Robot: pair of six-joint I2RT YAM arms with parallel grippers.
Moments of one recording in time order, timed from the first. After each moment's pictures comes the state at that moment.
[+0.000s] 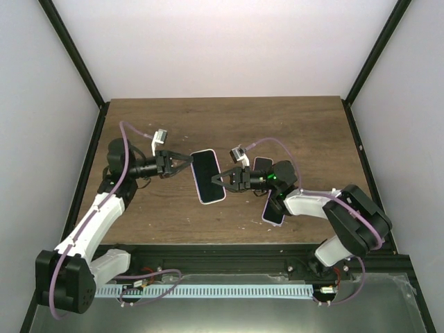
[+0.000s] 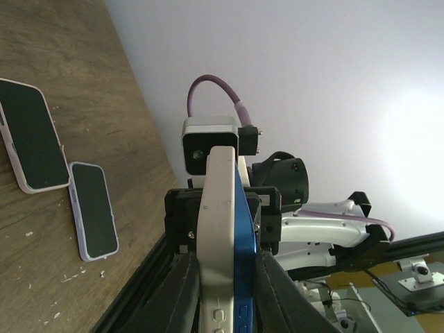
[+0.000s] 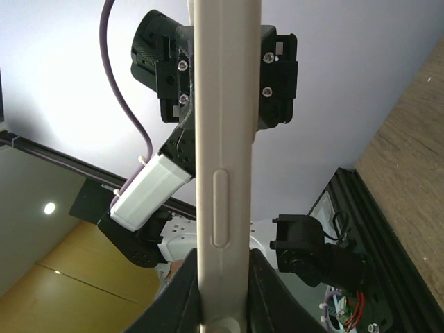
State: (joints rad) left arm -0.20 1.05 0.69 0.23 1.15 -1.07; right arm 0.66 1.50 0.57 1.26 -0.96 1.45
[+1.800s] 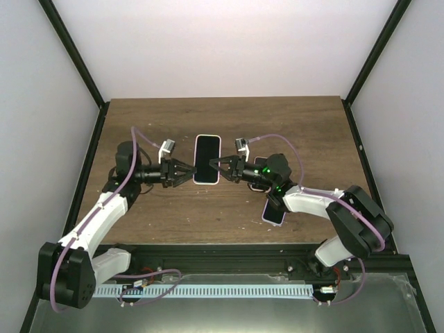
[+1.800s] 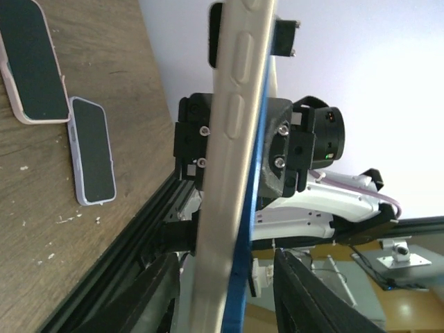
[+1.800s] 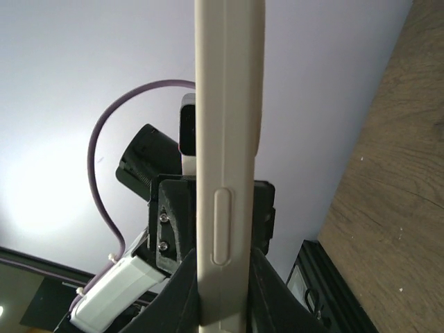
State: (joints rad) left arm -0.22 1.09 0.65 0.13 1.23 -1.04; right arm 0.68 1.49 0.63 1.05 -0.68 1.39
